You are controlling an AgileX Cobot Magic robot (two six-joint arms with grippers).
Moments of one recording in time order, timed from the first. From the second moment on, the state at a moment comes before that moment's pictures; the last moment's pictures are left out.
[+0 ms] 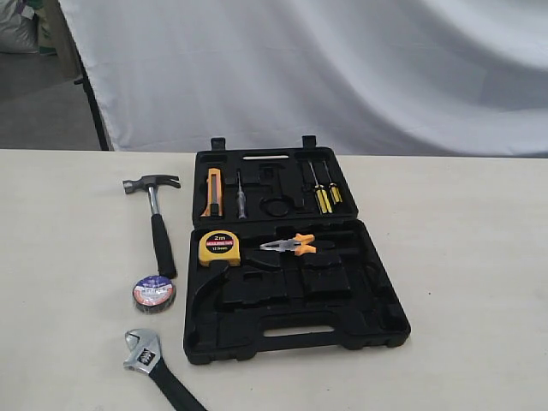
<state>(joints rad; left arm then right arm) 0.13 0.00 -0.01 0.02 0.10 -0.31 0.21 0.01 0.00 0.23 -0.34 0.33</state>
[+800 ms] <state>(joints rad) 0.13 0.00 -0.01 0.02 0.10 -0.31 0.27 0.94 -0.13 -0.38 -0.54 0.74</state>
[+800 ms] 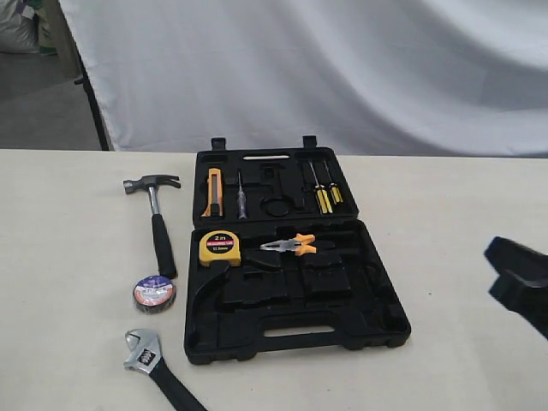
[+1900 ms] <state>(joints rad) 0.13 0.00 -0.01 0.02 0.10 -0.31 0.98 1.93 -1.26 -1.56 -0.50 1.60</state>
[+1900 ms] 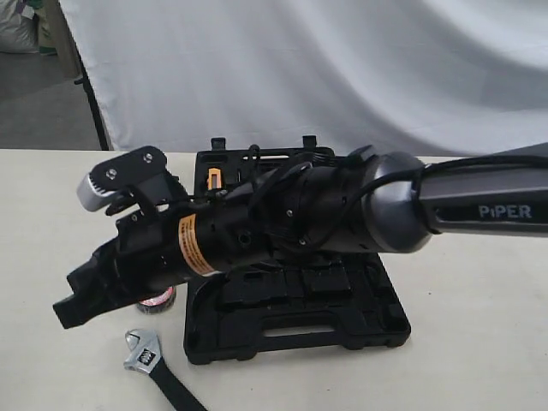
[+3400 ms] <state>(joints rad) 0.13 0.00 -0.01 0.02 0.10 -0.31 1.02 2.31 -1.55 -1.49 -0.03 1.60</state>
